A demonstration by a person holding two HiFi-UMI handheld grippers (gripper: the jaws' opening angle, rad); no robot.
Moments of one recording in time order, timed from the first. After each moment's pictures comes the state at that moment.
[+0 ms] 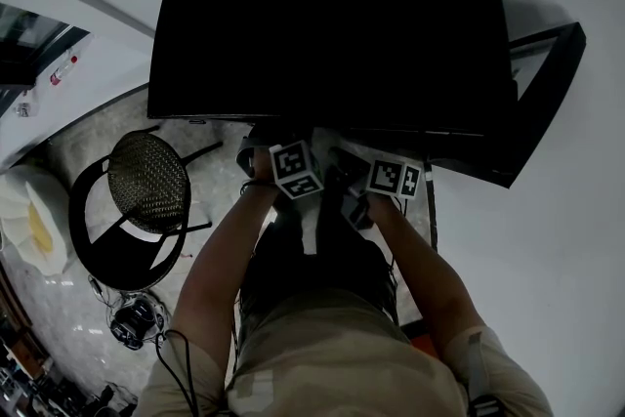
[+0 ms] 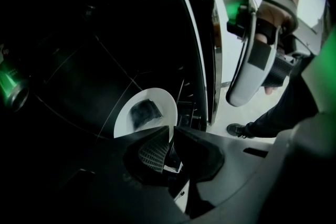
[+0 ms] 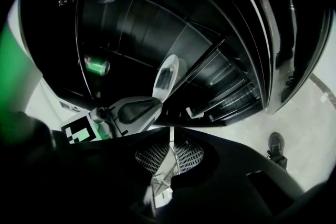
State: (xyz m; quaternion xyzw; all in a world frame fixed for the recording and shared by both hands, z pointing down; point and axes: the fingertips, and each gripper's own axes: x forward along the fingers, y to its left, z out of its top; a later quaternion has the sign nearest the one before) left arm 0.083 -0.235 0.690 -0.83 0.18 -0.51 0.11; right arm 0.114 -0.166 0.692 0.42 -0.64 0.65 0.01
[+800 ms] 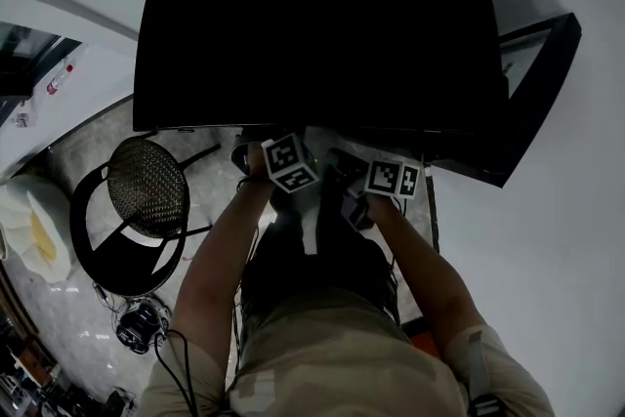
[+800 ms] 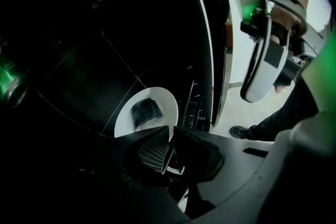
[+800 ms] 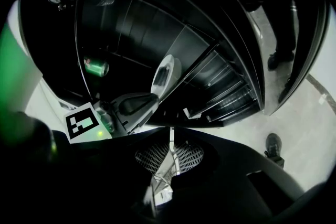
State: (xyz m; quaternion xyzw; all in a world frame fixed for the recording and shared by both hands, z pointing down) left arm 0.083 -0.253 0.690 -0.83 0.20 -0.51 0.10; right arm 0.125 -0.162 0.694 0.42 -0.64 0.64 0.01
